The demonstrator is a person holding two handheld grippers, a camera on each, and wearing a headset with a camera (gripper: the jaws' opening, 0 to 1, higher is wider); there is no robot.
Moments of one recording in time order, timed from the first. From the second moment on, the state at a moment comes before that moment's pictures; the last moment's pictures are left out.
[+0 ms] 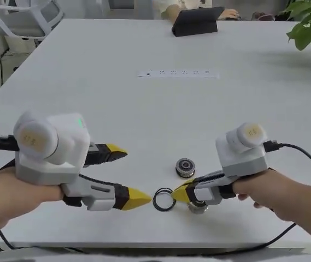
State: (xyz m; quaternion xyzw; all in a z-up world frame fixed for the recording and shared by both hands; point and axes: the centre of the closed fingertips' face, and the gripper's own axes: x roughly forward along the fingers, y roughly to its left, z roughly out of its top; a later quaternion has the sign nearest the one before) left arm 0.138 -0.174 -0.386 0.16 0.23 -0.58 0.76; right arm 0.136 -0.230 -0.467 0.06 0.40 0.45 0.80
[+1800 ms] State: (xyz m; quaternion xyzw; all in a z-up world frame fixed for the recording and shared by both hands) left arm 0.179 -0.194 -0.402 0.17 0.24 -0.57 0.76; right arm 0.176 -0.293 -0.463 0.01 0.34 0.38 0.86
